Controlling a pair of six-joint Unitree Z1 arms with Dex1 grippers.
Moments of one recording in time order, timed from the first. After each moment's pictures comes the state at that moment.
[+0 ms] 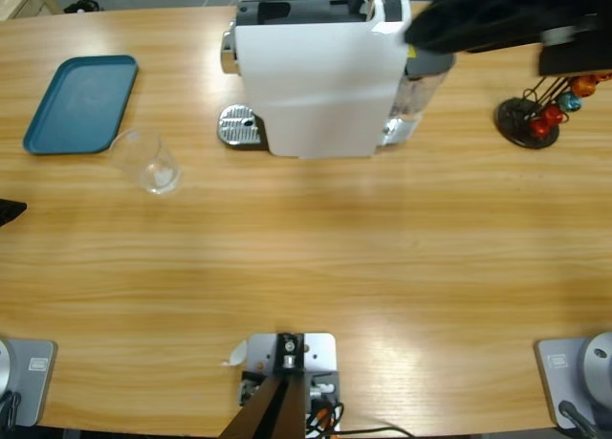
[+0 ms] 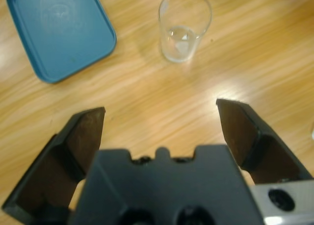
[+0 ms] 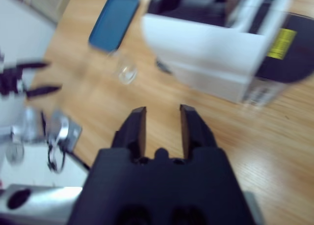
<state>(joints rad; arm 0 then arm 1) -0.67 0.93 -0.78 0.74 0.18 -0.15 0.99 1.32 -1.29 0.67 -0.14 0.67</state>
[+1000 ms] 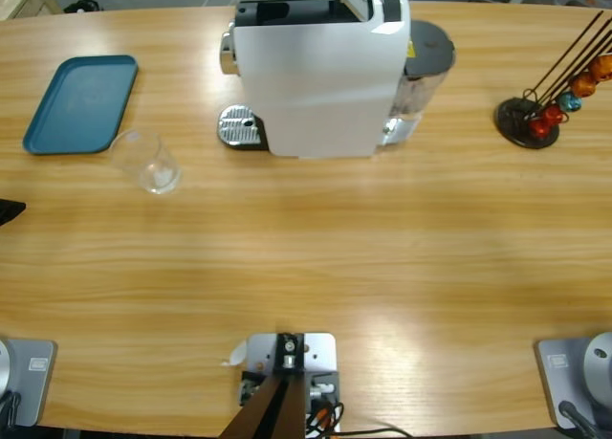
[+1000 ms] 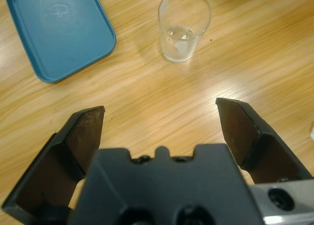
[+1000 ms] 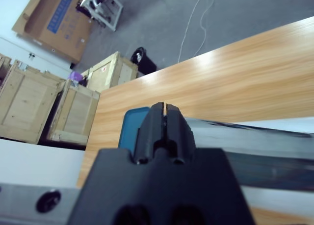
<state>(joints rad) -0.67 0.93 -0.78 0.74 0.18 -0.15 0.96 1.81 -1.56 0.22 -0.39 0.92</state>
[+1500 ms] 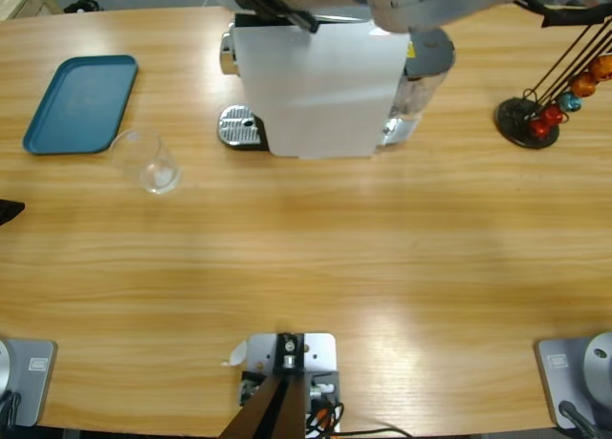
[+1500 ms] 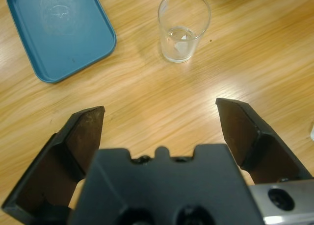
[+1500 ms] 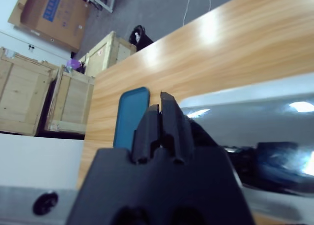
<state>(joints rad) -0.67 0.92 -0.78 0.74 0.18 -0.15 0.97 1.91 -1.44 0.08 -0.33 1.03</state>
